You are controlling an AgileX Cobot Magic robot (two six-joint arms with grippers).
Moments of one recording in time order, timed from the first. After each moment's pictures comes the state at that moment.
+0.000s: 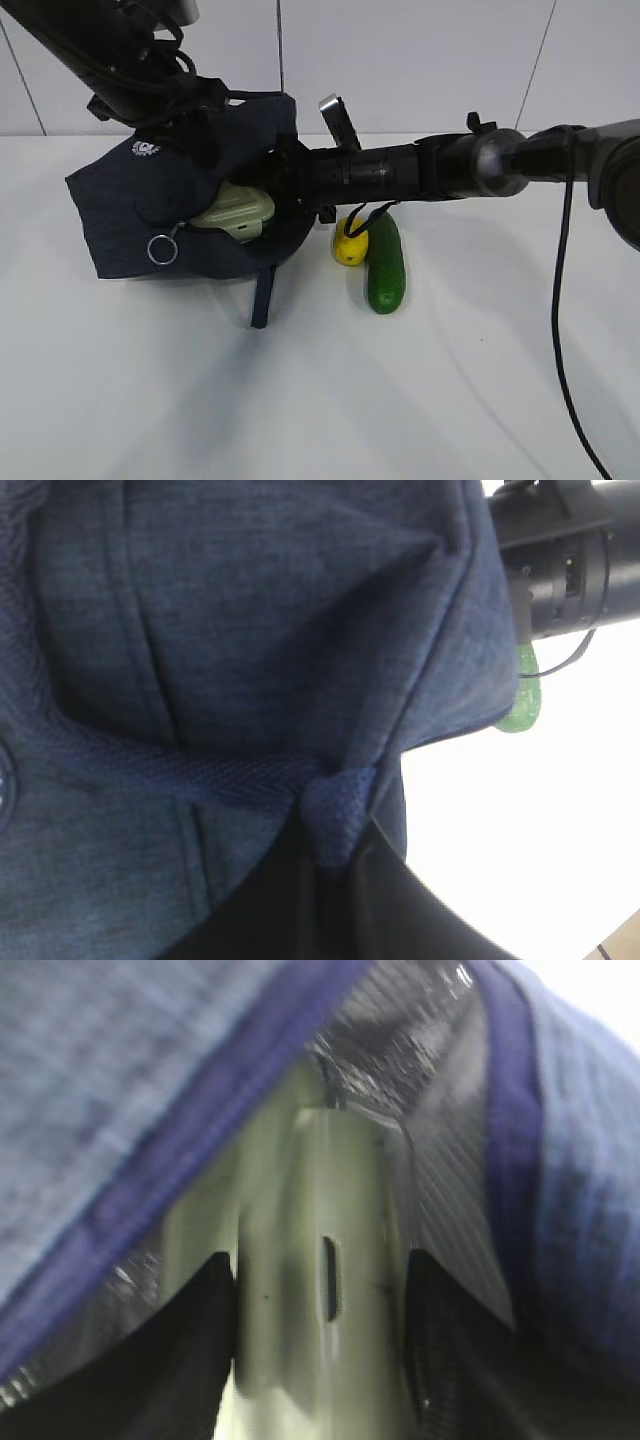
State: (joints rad) left arm -0.38 1.90 -1.60 -0.41 0.94 0.20; right arm 0.35 2.50 -1.83 1.72 0.92 -0.95
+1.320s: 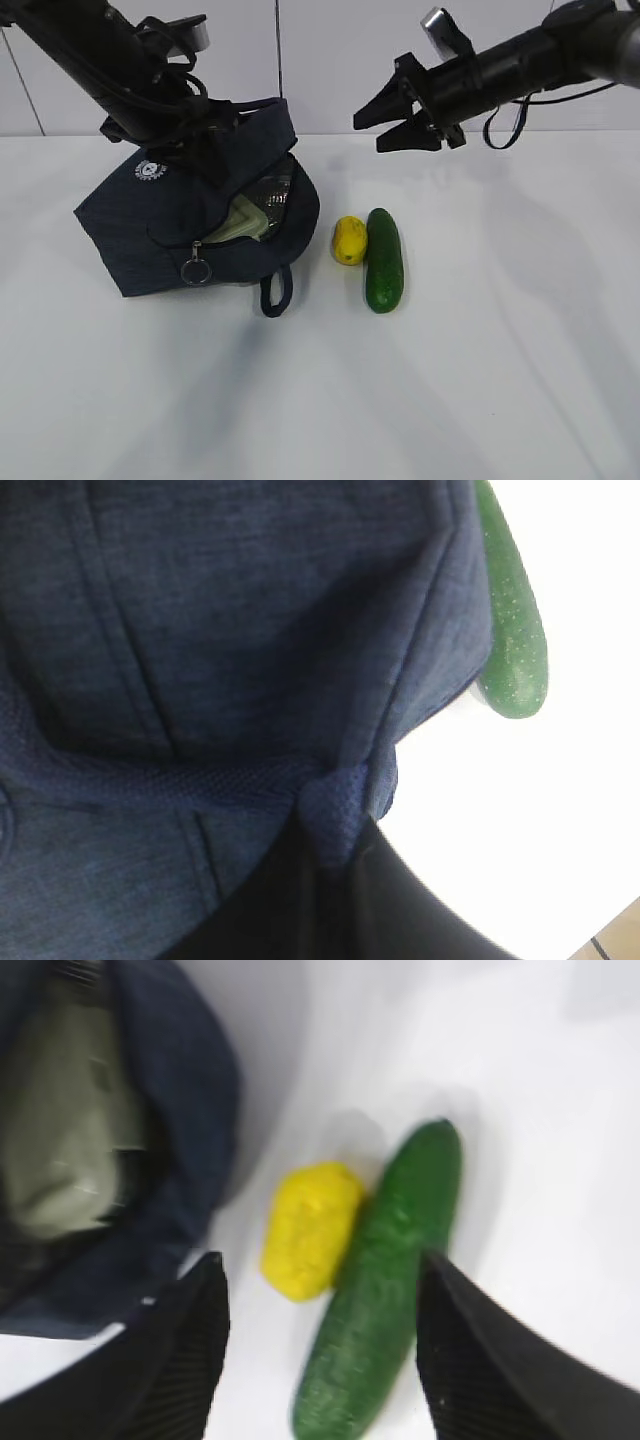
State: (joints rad) left arm -0.38 1.95 -1.60 -0.43 0.95 0.20; right arm 0.08 2.39 -2.08 1.11 1.19 -0.52
